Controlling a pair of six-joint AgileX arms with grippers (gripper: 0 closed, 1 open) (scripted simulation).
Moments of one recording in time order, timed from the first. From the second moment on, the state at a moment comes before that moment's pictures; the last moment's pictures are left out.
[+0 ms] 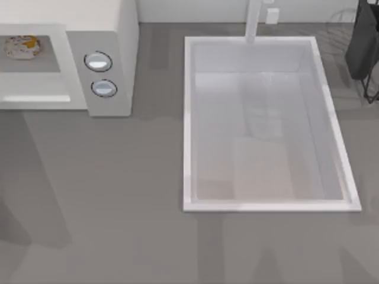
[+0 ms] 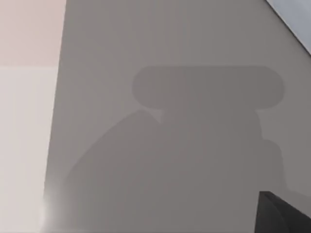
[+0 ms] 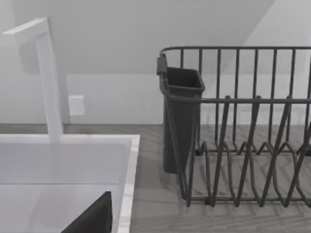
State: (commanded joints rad) left arm 0.88 1.57 0.75 -0.20 0.59 0.74; right arm 0.00 0.00 0.00 0.00 0.00 0.00
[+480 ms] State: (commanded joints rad) left arm 0.65 1.33 0.53 -0.12 0.46 0.52; right arm 0.00 0.00 0.00 0.00 0.00 0.00
